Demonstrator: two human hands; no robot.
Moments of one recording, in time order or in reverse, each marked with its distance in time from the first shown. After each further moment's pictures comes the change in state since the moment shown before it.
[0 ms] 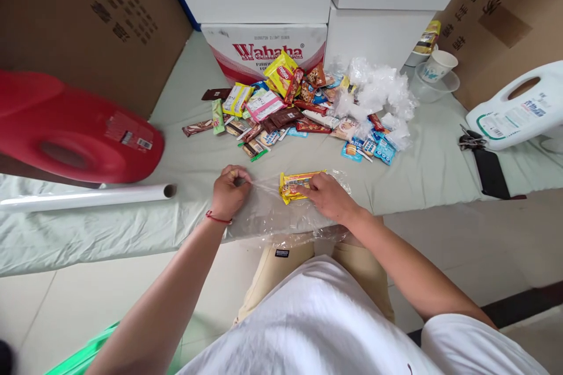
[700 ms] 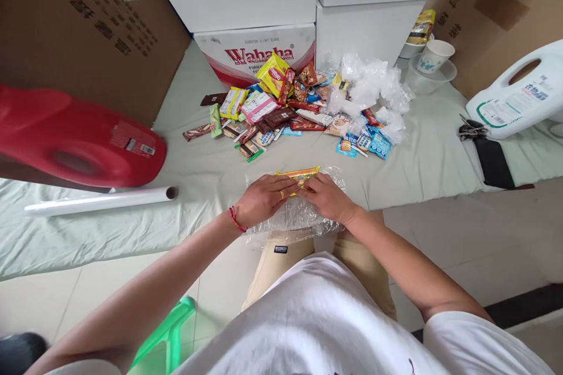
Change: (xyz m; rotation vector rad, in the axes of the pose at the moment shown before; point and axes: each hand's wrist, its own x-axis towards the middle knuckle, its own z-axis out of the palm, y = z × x) left_hand -0.014 0.062 0.036 0.424 -0.494 0.977; right_hand -0.016 0.003 0.009 0.073 0.141 -0.081
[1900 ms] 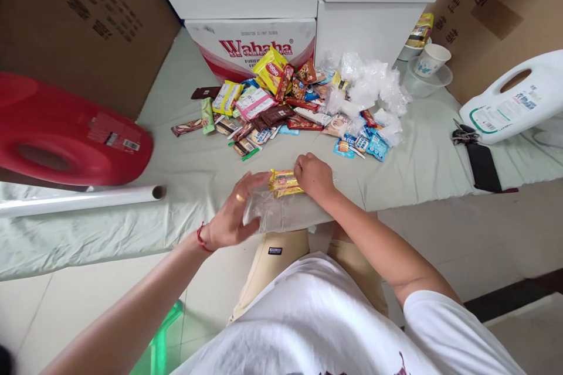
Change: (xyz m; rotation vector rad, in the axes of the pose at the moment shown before) left_hand -0.045 0.016 -0.031 -0.370 0.139 -0.300; right_hand 0.086 -0.010 -0.007 -0.147 -0.280 0.844
